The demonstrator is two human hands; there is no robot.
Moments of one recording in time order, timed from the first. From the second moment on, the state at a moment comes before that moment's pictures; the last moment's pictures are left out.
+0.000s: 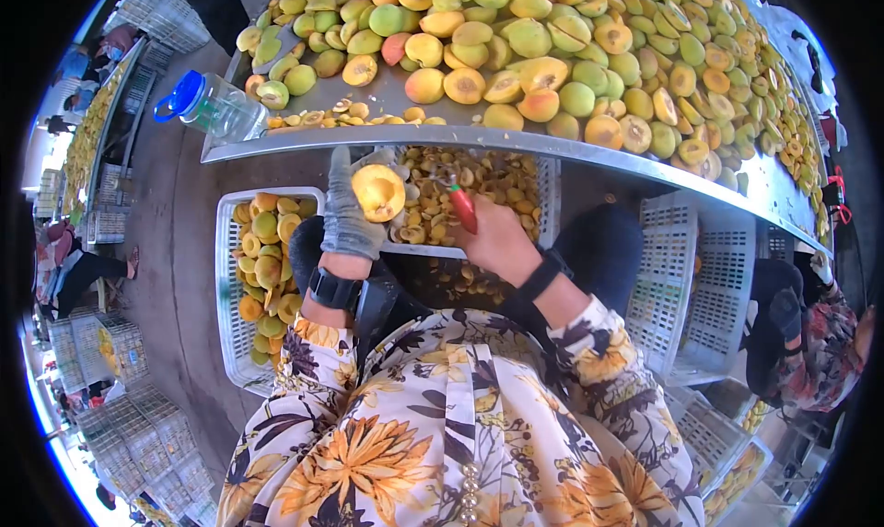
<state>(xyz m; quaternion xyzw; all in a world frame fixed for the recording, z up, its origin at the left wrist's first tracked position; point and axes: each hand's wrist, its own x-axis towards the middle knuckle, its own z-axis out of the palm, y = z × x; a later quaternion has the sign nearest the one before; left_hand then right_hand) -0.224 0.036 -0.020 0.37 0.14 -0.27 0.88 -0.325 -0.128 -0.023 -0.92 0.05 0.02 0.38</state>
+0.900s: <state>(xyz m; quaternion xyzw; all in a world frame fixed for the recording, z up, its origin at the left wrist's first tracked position) -0.259 0.175 -0.015 0.72 0.01 -0.04 0.69 -0.340 -0.123 -0.008 -0.88 0.02 0.18 0.44</state>
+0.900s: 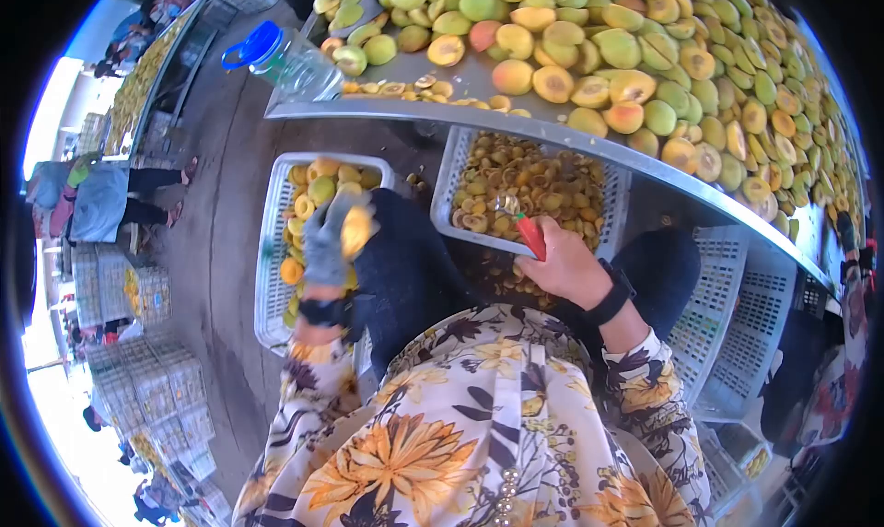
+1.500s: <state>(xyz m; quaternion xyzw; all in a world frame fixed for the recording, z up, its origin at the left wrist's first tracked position) -0.139 0.080 0.013 0.89 -0.25 0.02 0.39 -0.376 -0.111 0.002 -0.90 0.00 -0.13 0.41</state>
